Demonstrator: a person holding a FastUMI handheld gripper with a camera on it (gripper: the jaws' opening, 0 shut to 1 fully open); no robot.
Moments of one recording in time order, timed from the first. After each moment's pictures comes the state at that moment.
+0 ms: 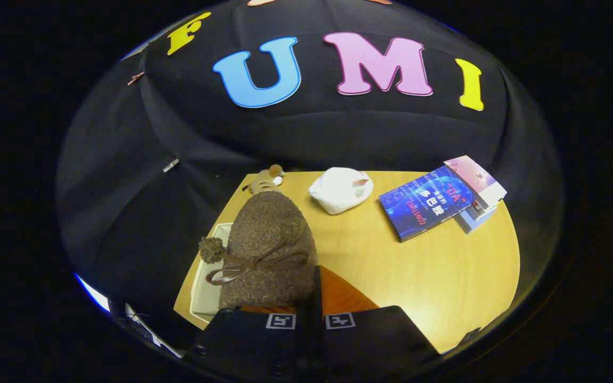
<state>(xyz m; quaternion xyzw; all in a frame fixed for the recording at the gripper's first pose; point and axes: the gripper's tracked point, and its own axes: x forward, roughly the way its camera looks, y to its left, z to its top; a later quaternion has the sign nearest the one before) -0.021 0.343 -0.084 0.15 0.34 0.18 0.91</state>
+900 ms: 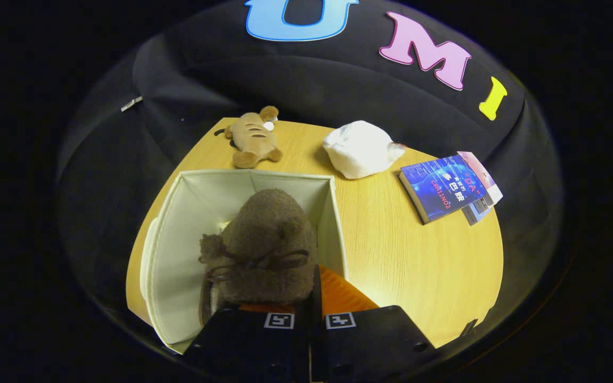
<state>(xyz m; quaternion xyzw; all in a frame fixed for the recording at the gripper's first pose) 0.006 0.453 -0.202 0.01 0.43 0.08 0.90</state>
